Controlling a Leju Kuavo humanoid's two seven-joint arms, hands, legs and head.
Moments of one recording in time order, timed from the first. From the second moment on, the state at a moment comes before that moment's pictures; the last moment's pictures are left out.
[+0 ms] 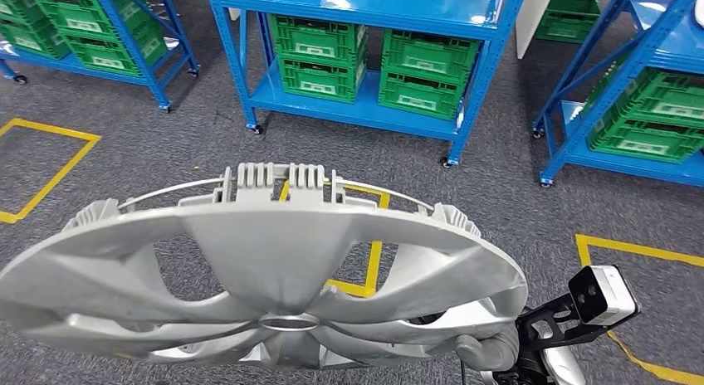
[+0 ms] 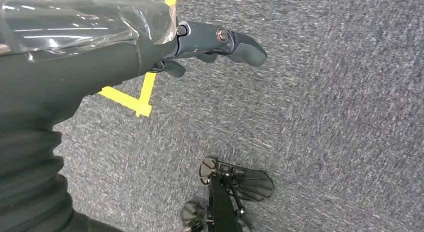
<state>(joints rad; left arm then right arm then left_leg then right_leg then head) -0.12 0.01 1.51 0.00 -1.31 0.10 -0.38 -0.01 -0.16 0.42 -1.92 -0.72 0.68 -0.08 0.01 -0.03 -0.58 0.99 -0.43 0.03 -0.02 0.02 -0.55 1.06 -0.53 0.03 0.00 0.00</state>
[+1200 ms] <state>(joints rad) -0.10 0.01 1.51 0.00 -1.29 0.11 -0.38 -0.02 -0.16 0.42 -1.92 -0.72 0.70 -0.09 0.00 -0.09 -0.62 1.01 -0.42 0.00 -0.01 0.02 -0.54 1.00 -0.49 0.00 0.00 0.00</state>
